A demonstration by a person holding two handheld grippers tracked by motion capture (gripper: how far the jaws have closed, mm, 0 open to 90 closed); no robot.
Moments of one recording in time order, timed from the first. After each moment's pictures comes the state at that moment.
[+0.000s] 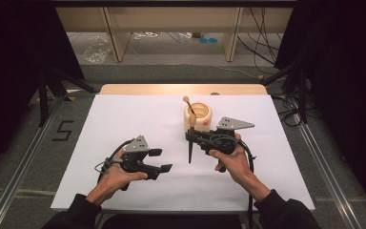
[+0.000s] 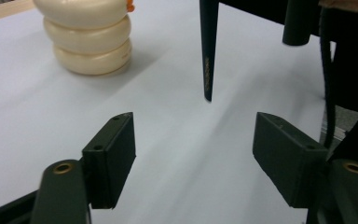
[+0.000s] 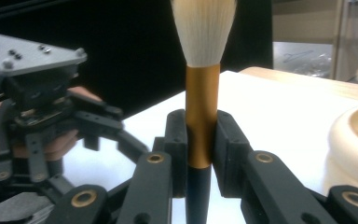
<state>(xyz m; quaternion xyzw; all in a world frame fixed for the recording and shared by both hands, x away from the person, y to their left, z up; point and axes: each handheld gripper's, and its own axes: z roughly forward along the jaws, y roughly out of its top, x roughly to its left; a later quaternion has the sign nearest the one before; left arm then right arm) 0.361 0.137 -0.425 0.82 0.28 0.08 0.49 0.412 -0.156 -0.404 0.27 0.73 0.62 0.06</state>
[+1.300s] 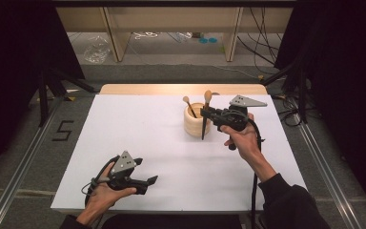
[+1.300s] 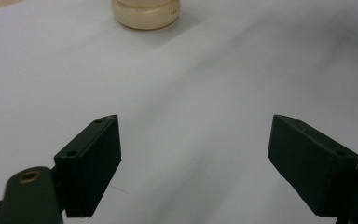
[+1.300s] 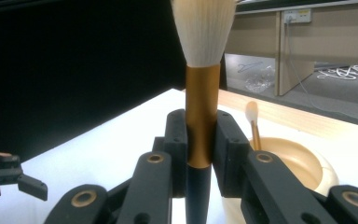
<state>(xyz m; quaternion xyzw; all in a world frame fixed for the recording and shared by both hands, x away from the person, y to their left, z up) 0.328 0.167 -0.451 0.82 0.33 0.15 0.45 0.465 -0.188 -0.379 0.31 0.72 0.61 0.12</state>
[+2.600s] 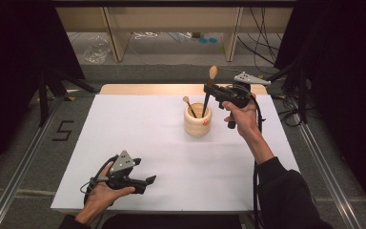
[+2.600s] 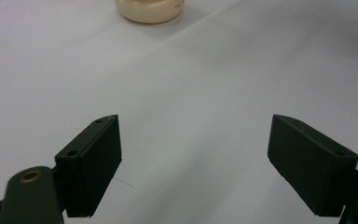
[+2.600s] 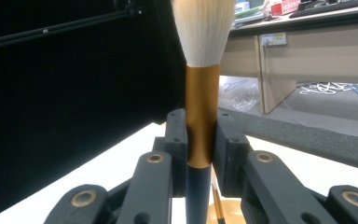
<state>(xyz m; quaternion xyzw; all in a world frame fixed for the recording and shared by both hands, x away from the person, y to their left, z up) 0.330 0.169 -0.453 0.82 0.34 0.15 0.45 0.512 -0.194 -0.347 0.34 0.68 0.63 0.14</state>
